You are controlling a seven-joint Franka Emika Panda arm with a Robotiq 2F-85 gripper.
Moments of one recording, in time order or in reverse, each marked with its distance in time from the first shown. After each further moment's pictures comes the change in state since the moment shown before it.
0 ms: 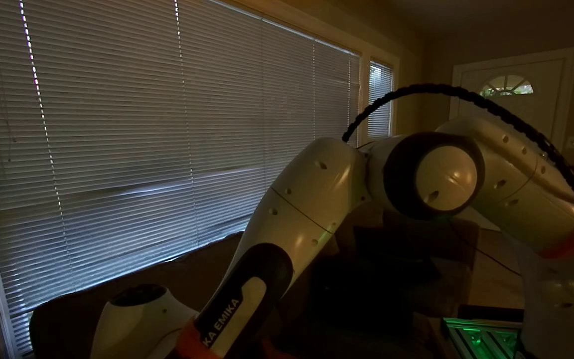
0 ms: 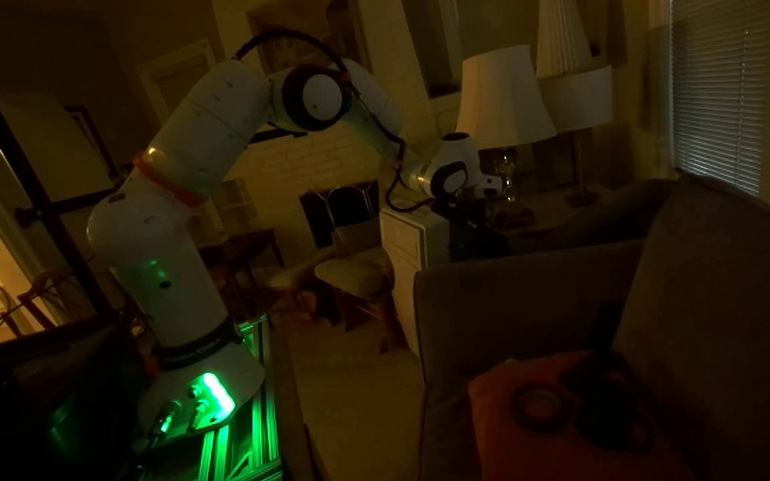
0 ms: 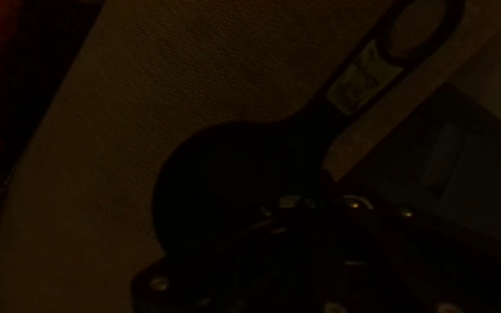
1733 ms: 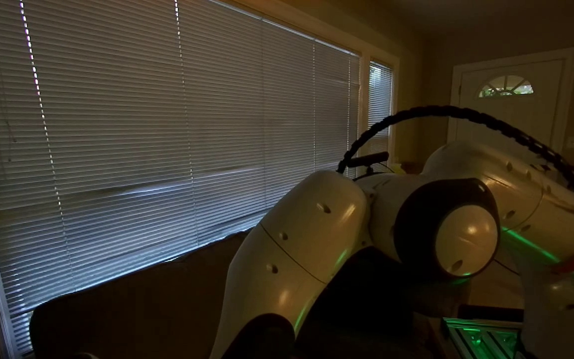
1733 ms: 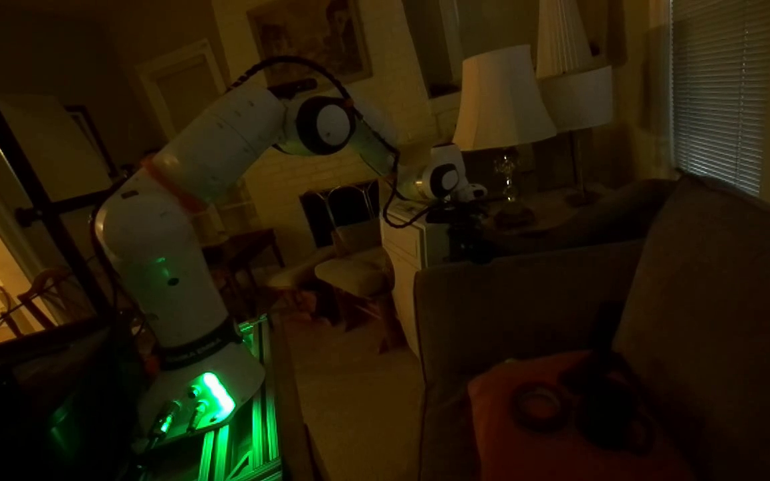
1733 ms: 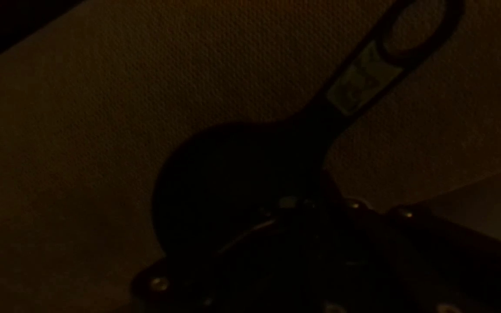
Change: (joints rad) arm 0.150 0.154 -0.057 0.253 -0.216 -0.246 -0.166
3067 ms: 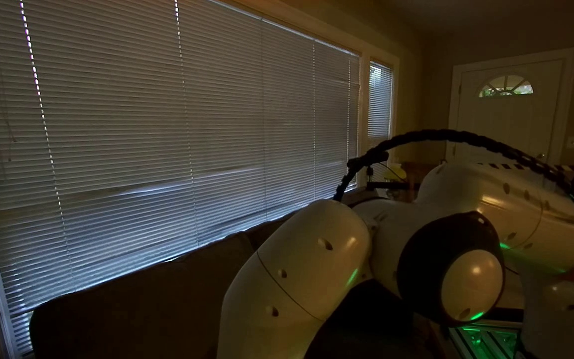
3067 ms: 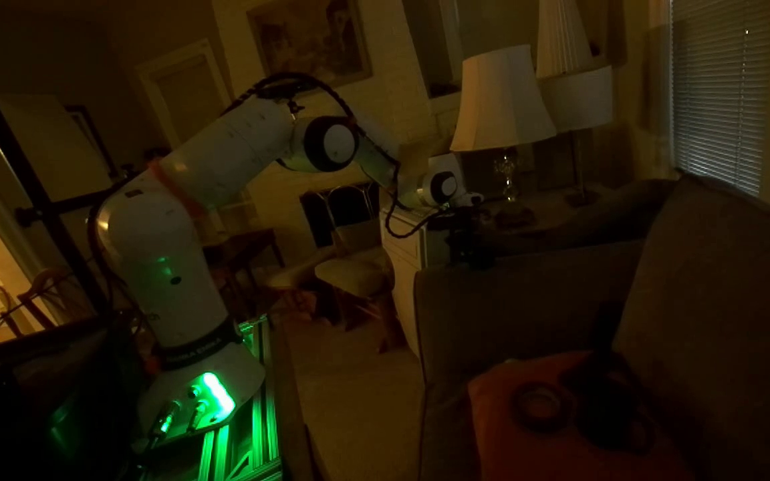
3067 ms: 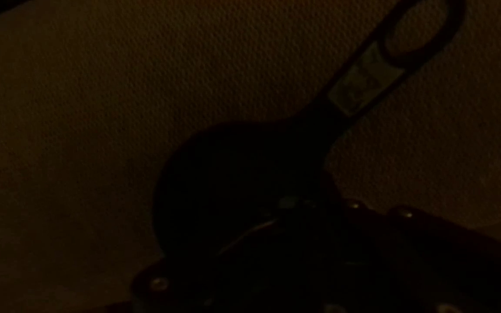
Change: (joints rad) arm 0.048 0.111 -0.021 0.145 -0.060 -0.069 -0.047
